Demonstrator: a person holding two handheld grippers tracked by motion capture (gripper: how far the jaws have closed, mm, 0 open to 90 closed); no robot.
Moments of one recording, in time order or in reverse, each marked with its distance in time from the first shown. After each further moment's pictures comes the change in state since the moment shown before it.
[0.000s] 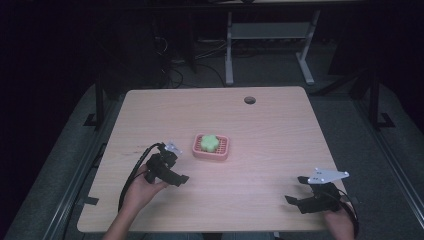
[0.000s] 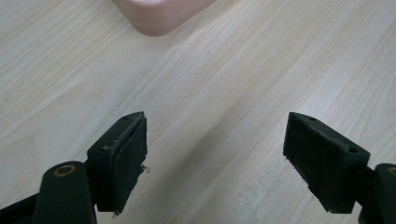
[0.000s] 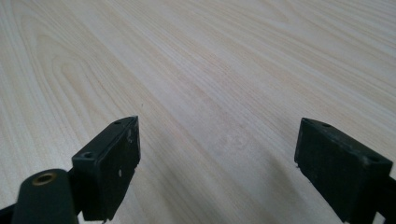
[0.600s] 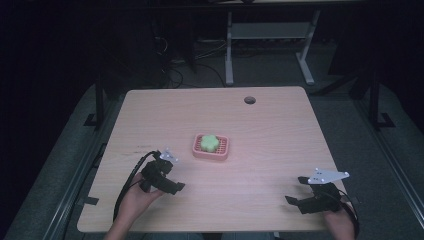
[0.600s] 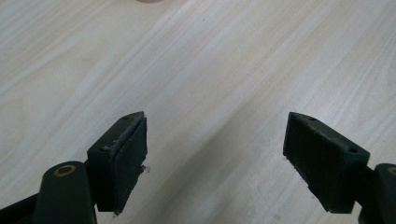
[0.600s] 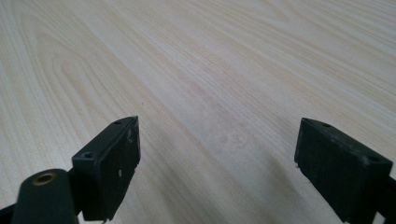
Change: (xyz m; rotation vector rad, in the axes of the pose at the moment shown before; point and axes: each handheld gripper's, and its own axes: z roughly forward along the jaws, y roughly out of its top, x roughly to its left) left arm -0.008 -0.024 -0.003 -0.002 0.014 -0.010; right arm 0.001 0.000 -0.001 0.000 -0.001 0.004
